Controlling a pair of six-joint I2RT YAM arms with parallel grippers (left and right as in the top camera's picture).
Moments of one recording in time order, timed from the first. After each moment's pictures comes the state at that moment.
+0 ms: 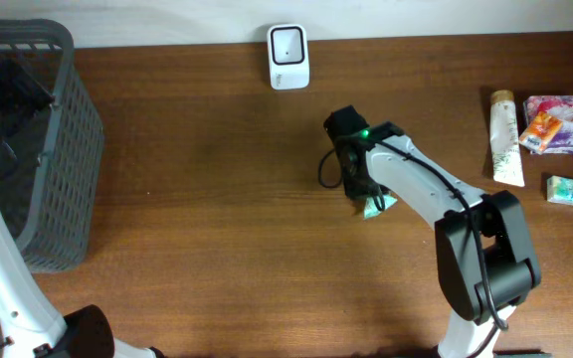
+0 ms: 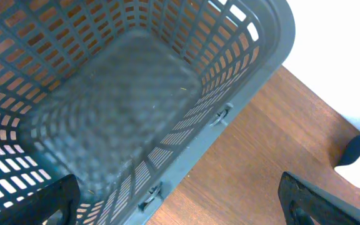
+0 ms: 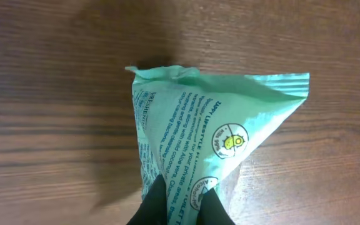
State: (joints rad) left arm 0.35 1.70 2.26 -1.46 -0.09 -0.38; right arm 0.40 1.95 1.37 -0.95 0.34 0.31
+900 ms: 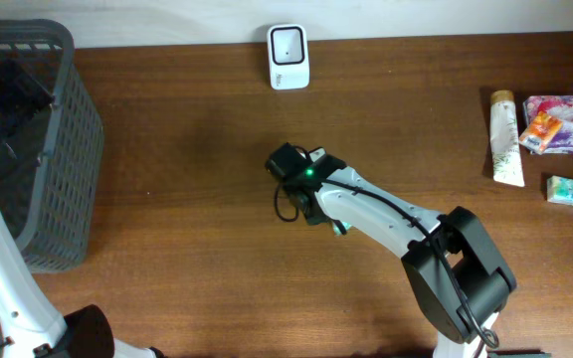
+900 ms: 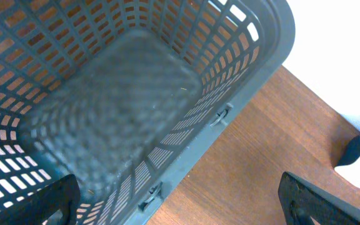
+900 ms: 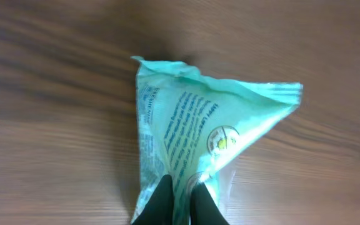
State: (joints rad) left arm 0.35 1.70 2.26 -1.46 -0.09 -0.38; right arm 0.67 1.94 1.35 -0.93 0.51 0.36
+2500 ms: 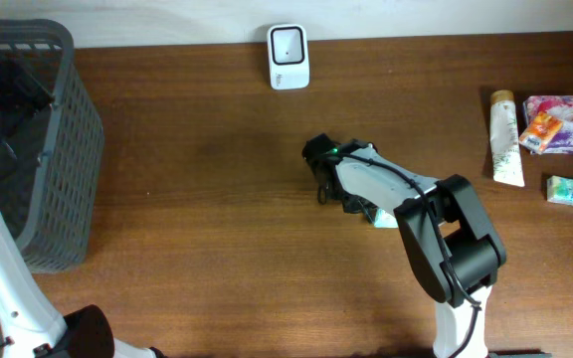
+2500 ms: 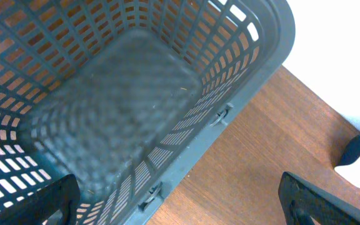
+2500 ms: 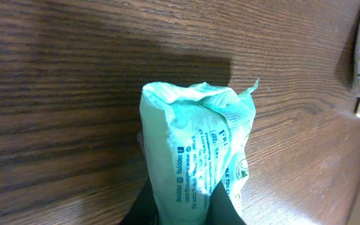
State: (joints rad) left arm 0.35 1.70 2.26 -1.46 -0.09 -0.38; right arm 0.48 2.09 1.35 -0.97 0.62 0.47
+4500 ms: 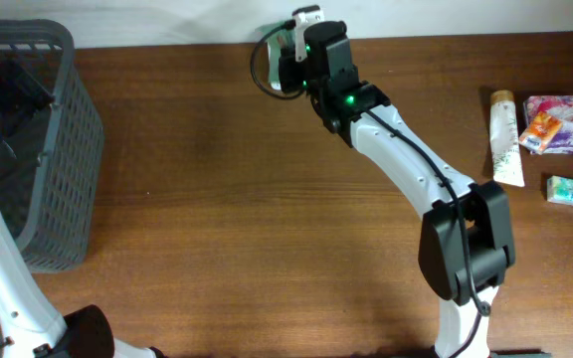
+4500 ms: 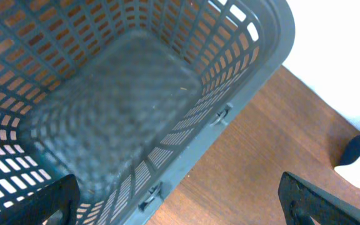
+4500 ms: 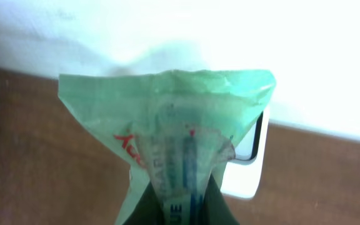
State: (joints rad) left arm 0.35 1.70 2.26 -1.46 -0.09 -0.38; right arm 0.43 2.08 1.74 -0.05 0.02 0.15
